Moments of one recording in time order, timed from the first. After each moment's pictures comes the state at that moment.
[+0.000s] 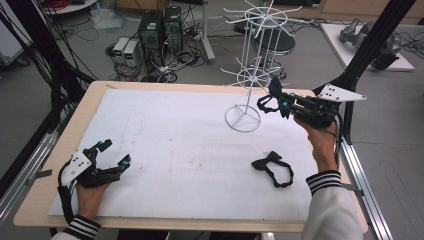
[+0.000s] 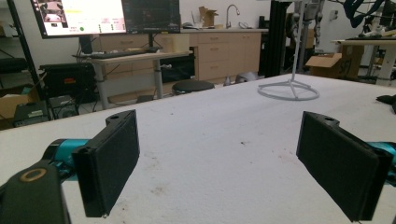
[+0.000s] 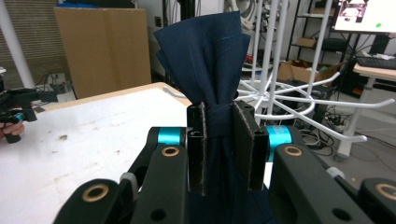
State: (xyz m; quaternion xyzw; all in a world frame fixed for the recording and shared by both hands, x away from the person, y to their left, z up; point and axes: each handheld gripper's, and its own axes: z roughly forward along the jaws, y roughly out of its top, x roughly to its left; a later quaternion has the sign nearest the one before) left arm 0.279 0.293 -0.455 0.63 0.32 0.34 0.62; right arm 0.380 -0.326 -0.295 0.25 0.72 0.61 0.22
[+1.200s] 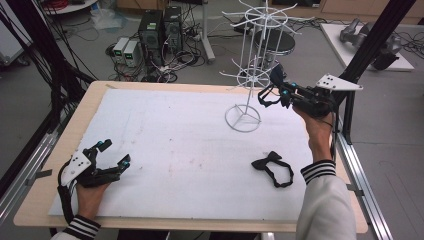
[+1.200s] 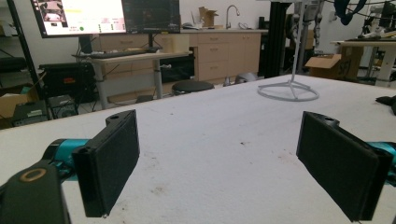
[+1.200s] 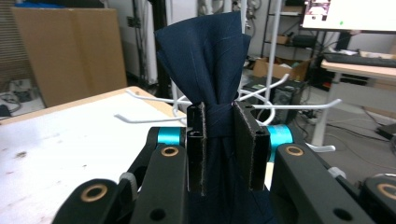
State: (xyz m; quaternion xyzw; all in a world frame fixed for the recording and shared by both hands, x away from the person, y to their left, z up) left arm 0.279 0.293 -0.455 0.63 0.32 0.34 0.63; right arm 0.403 -0.323 -0.286 0.29 0.70 0.60 0.25
